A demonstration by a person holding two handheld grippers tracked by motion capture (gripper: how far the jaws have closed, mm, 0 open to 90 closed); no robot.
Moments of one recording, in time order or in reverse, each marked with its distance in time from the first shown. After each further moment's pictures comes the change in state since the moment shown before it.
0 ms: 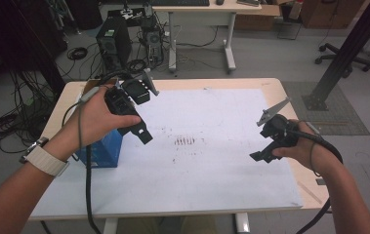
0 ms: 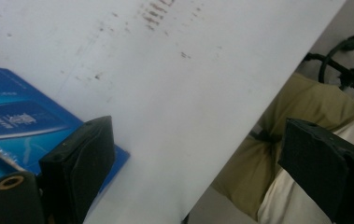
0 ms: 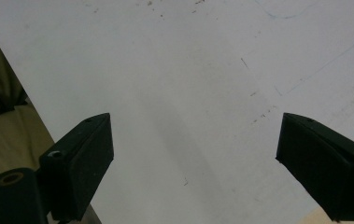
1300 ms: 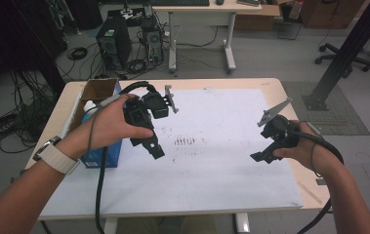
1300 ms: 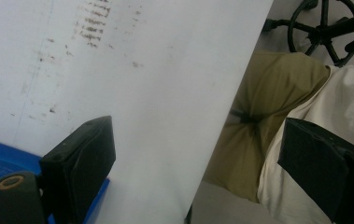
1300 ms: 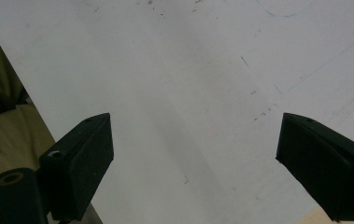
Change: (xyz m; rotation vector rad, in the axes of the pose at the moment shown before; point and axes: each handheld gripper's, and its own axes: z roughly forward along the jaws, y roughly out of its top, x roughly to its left) left arm -0.024 0.017 0.020 0.028 -0.104 0.217; right arm 0.000 -0.003 -0.001 -0.005 0.001 0.004
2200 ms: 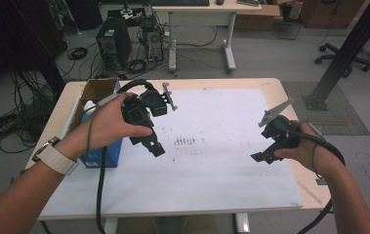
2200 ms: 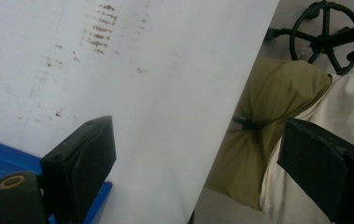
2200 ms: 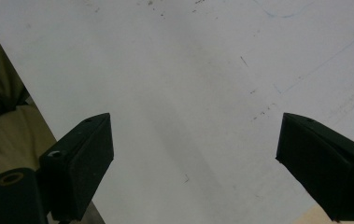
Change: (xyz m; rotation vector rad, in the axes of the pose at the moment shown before) left arm 0.001 -0.002 -0.003 -0.034 0.010 -0.010; right arm 0.002 0.000 -0.003 -0.001 -0.007 0.000
